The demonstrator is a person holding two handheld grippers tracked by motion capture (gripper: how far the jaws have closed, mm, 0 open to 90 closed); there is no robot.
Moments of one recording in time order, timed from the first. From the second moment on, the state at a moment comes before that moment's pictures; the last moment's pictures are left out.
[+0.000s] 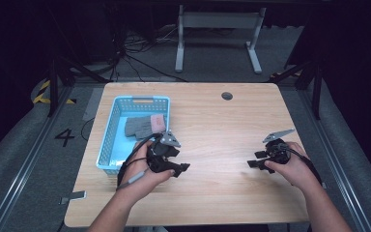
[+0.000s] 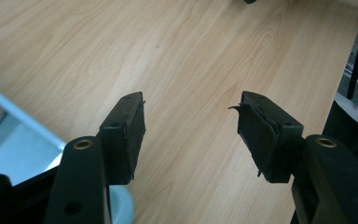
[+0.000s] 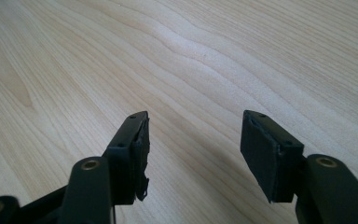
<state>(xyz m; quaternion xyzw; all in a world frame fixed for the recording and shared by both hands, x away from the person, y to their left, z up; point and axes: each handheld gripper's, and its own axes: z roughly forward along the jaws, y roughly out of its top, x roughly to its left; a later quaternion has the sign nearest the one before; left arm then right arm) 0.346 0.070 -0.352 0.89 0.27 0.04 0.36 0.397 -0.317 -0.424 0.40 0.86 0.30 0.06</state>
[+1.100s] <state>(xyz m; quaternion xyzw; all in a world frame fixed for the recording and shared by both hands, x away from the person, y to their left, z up) 0.319 0.033 -0.463 0.90 0.24 0.03 0.37 0.394 -0.319 -0.439 0.39 0.87 0.30 0.07</state>
